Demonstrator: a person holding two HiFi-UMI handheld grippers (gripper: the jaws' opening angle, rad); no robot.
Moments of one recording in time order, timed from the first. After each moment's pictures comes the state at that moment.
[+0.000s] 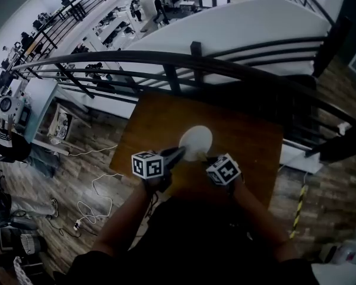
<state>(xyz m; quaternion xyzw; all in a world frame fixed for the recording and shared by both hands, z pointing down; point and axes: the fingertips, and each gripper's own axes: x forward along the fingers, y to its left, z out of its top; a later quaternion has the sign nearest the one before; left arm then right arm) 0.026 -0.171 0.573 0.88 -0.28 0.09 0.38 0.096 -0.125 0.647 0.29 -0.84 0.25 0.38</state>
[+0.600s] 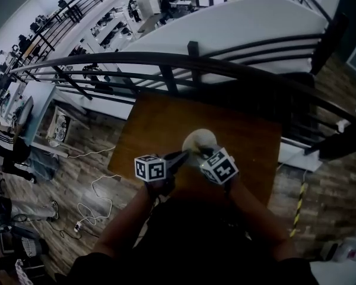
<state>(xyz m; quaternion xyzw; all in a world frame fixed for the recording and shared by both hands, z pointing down) 0.053 -0.157 0.577 0.87 -0.26 0.08 0.41 0.080 -0.153 0.581 0.31 -0.88 0.19 0.32</state>
